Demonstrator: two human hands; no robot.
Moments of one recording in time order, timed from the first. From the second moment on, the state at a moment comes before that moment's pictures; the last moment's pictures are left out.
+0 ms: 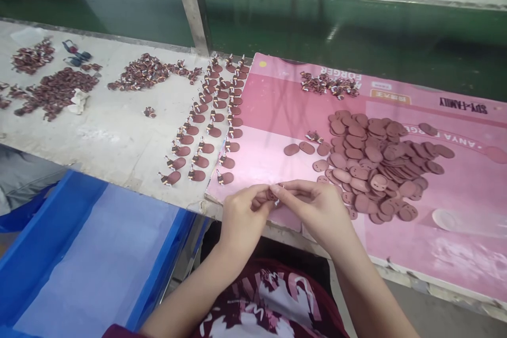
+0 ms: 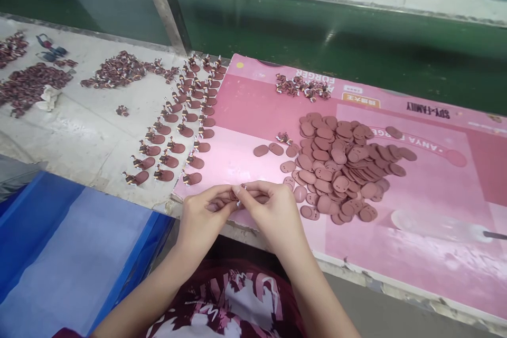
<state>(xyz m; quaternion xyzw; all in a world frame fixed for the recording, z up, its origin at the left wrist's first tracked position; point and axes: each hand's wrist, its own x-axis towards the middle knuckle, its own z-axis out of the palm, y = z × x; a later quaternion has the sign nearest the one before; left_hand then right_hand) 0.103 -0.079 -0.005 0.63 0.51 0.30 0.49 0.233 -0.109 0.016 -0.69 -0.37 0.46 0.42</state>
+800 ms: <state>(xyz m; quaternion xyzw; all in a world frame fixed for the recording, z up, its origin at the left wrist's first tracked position) 0.102 -0.076 -0.004 0.55 0.51 0.33 0.57 0.234 -0.117 0.026 -0.70 -0.44 0.41 0.37</state>
